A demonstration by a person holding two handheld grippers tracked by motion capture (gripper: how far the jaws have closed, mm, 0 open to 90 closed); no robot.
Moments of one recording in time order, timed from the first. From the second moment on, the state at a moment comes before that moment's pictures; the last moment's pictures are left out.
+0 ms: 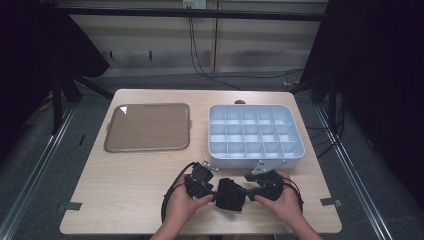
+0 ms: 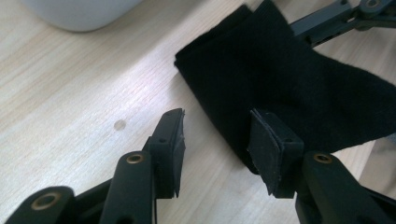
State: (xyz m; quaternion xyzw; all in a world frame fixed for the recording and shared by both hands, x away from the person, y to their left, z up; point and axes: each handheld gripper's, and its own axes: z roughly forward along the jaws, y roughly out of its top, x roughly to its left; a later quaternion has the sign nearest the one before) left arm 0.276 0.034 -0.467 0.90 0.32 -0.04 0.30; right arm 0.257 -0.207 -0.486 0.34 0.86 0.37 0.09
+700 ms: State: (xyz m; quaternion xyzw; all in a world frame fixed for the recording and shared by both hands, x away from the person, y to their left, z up) left arm 0.267 0.024 -0.466 0.90 0.31 -0.04 0.30; right arm 0.254 -0.217 -0.458 0.35 0.85 0.38 0.09
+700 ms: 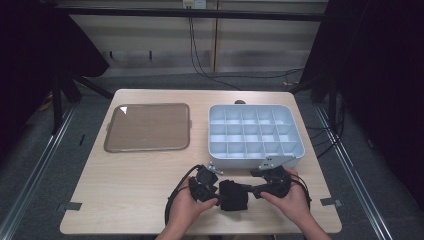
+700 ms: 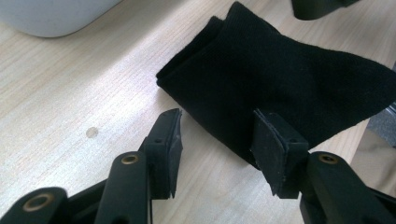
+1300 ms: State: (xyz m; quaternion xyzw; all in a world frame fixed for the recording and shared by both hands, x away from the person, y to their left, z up) left arm 0.270 0.037 -0.455 0.89 0.32 -0.02 0.32; right arm 0.248 -0.189 -0.472 0.33 0.87 0.36 0.04
